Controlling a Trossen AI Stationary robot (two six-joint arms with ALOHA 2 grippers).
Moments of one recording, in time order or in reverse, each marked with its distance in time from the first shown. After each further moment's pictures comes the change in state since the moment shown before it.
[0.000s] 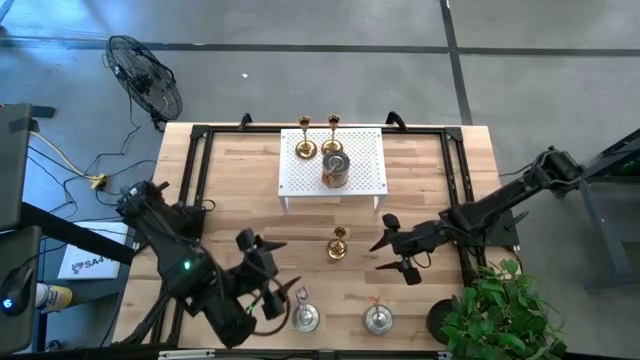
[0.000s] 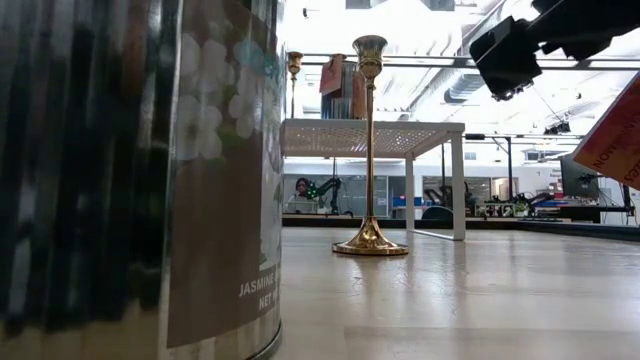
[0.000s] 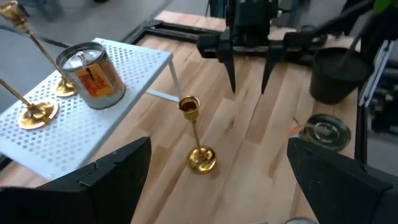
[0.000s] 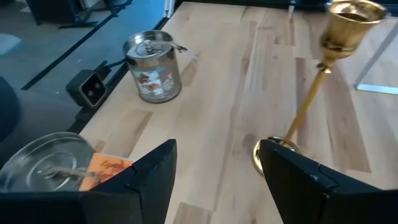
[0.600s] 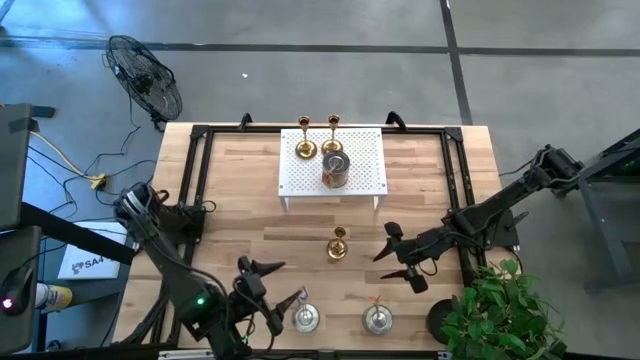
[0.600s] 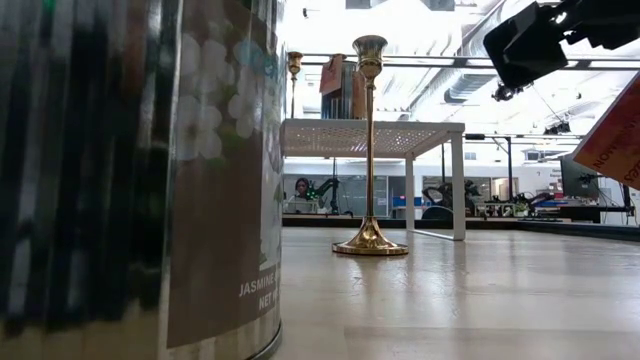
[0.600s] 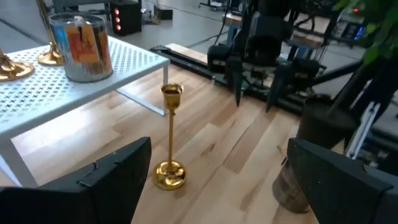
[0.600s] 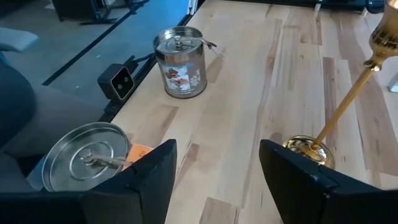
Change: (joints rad) left arm -0.114 0.001 -0.420 0.445 -0.292 -0.261; right arm 0.076 0.000 0.000 -0.003 0.005 0.024
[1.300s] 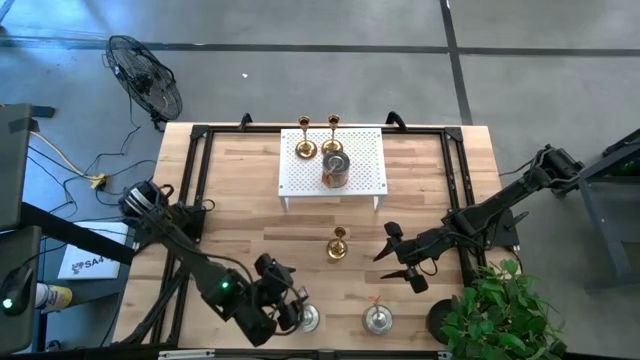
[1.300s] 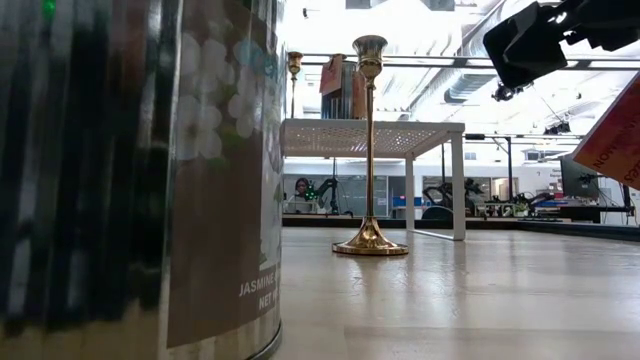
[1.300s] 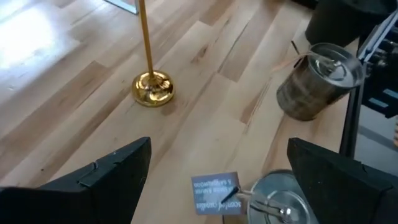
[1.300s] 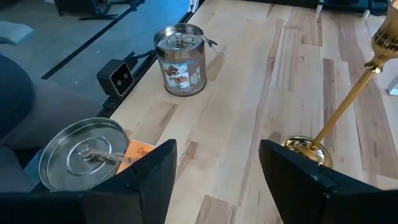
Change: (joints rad) left arm 0.134 0.000 -0.116 0.128 0.488 0.104; right arm 0.000 0.000 0.000 -0.005 -0.002 -0.026
